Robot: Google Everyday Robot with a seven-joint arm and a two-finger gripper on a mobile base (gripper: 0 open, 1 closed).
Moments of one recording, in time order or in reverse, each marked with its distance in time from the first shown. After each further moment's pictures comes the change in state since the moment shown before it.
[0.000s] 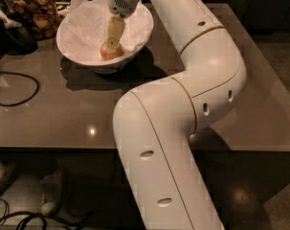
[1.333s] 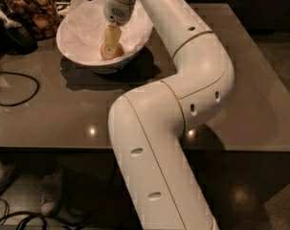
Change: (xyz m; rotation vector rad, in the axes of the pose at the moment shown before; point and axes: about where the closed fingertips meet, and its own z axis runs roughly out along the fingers) arm -0.006 -0.001 0.030 -0.044 -0.004 -0.037
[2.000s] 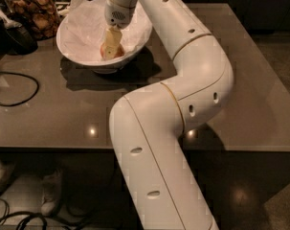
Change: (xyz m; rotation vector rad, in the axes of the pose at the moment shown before) arm 0.002 0.000 0.010 -0.020 -0.013 -0.005
